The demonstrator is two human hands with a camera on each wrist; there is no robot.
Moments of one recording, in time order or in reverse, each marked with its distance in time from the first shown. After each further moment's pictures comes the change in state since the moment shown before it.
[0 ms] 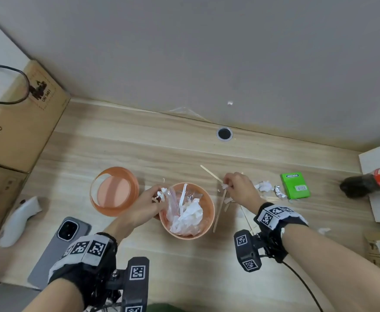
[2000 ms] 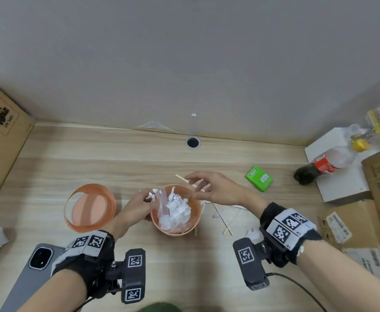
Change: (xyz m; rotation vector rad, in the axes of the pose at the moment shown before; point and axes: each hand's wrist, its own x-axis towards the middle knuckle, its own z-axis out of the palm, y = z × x) left_hand 0.012 0.022 0.022 0.023 -0.028 0.041; right_hand -0.079 -0.059 -0.089 0.381 -0.191 -0.208
